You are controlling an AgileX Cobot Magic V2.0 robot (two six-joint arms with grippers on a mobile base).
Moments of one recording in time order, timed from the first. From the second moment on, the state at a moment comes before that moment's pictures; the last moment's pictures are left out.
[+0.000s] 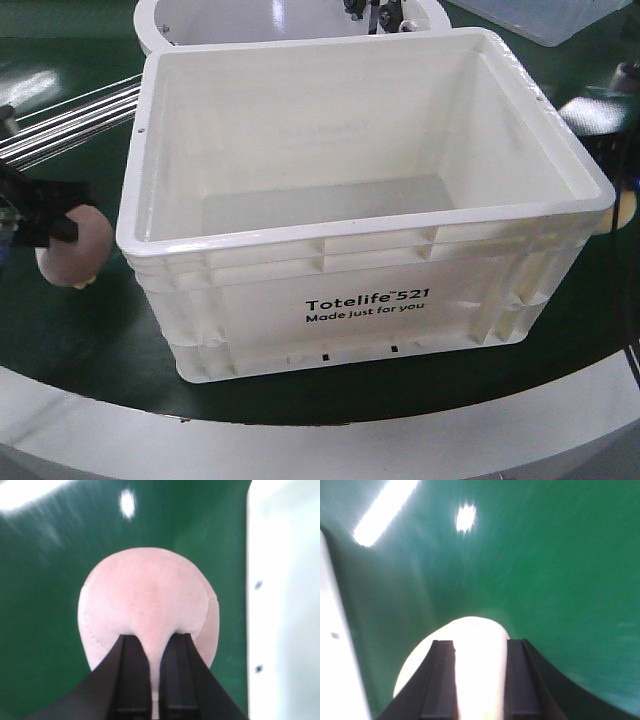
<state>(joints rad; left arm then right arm) -0.04 1.43 -0.99 -0.17 0.74 -0.11 -0.19 1.74 -1.31 0.15 0.78 -0.09</state>
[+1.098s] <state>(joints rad) -0.40 1.55 -1.40 -0.62 0.81 0.23 0.41 1.52 -1.31 0.11 0.66 -0.08</state>
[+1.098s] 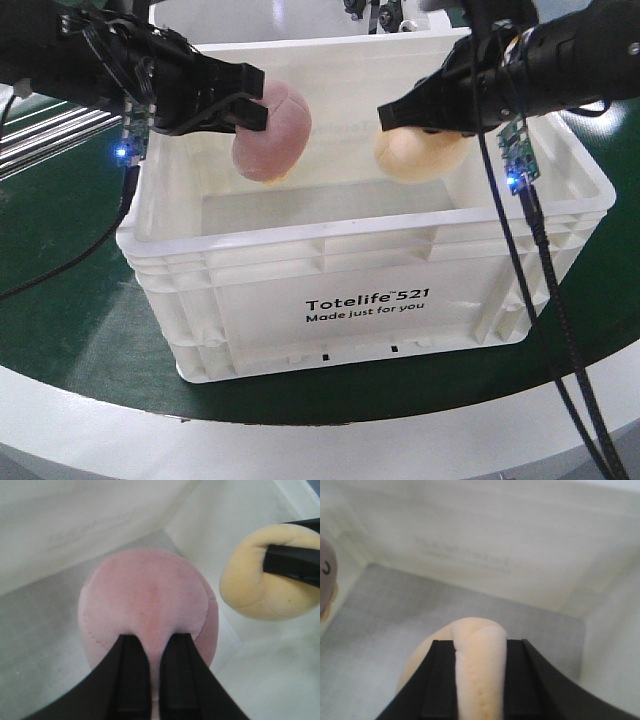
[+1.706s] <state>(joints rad) -0.36 1.45 -1.50 -0.51 0.78 0.14 0.35 1.38 -1.31 -0.03 0.66 0.10</state>
